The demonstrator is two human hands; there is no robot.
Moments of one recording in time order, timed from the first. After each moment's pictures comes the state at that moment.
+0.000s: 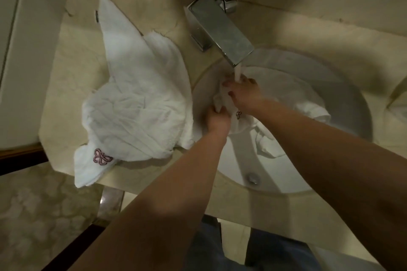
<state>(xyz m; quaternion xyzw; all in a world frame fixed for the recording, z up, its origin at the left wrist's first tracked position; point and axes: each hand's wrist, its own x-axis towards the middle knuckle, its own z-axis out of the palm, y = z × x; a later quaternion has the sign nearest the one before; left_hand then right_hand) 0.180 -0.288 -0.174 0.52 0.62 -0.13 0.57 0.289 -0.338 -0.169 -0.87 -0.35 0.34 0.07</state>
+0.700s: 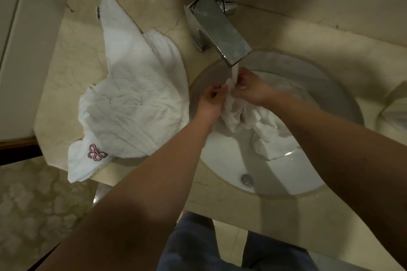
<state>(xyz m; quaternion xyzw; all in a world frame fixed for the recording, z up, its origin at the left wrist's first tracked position) 0.195 -0.259 -0.127 0.55 0.47 -0.04 0.68 0.314 -0.351 -0.125 -0.80 -0.20 0.46 0.32</state>
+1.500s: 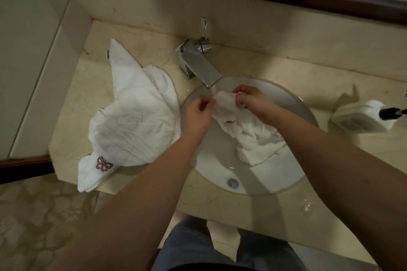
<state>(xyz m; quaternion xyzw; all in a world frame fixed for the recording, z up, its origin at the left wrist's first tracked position) 0.189 -0.268 -0.043 0.66 0.39 0.04 0.64 0.313 -0.396 -0.023 -0.76 -0.06 0.45 0.47</state>
